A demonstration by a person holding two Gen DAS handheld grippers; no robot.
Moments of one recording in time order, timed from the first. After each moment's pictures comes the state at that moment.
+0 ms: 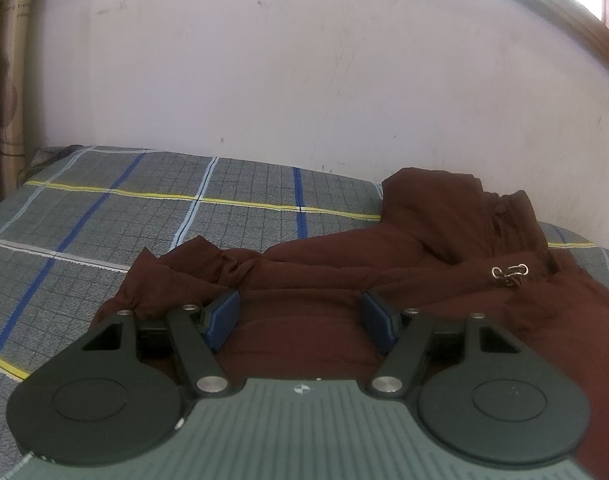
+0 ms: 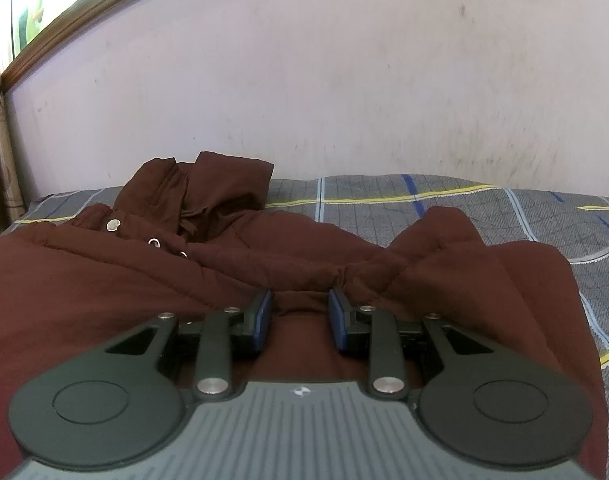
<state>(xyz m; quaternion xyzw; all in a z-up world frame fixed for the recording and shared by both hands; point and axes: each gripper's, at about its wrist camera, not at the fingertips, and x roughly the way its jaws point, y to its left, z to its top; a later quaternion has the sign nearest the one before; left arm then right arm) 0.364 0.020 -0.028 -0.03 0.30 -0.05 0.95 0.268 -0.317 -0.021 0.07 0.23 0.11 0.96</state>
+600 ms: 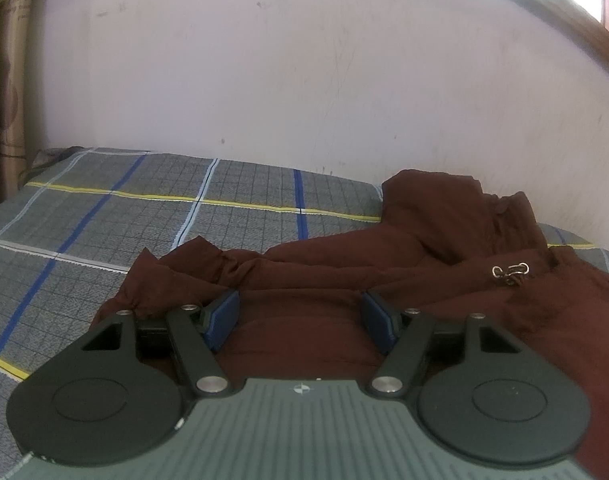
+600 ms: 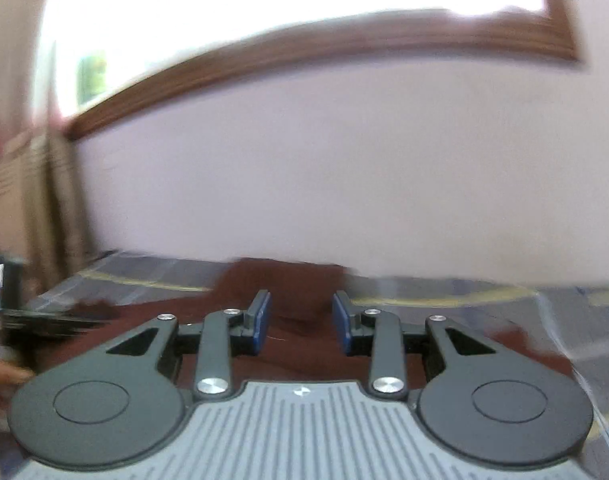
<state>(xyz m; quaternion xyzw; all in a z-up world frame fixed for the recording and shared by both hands) 0.363 0.021 -0.029 -0.04 0.30 -0.05 0.95 0.221 -0.275 0.062 0.05 0.13 0.19 0.97</state>
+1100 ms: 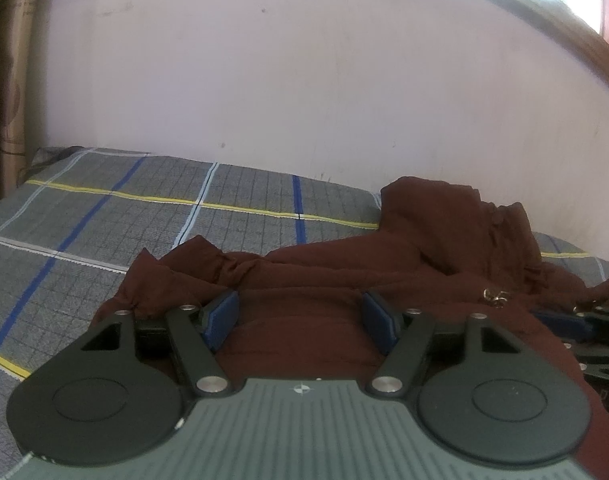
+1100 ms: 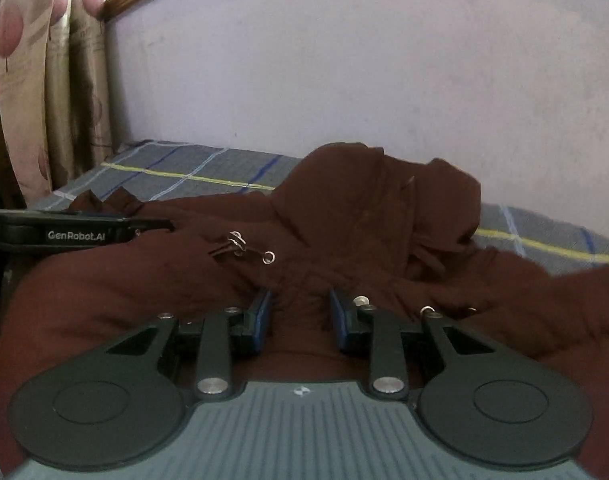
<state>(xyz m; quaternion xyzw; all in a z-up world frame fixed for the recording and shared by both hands) 0.361 0.022 -0.027 -0.05 0.29 -0.05 0.95 0.297 -0.176 0.001 -0.01 0.24 0.24 0.94</state>
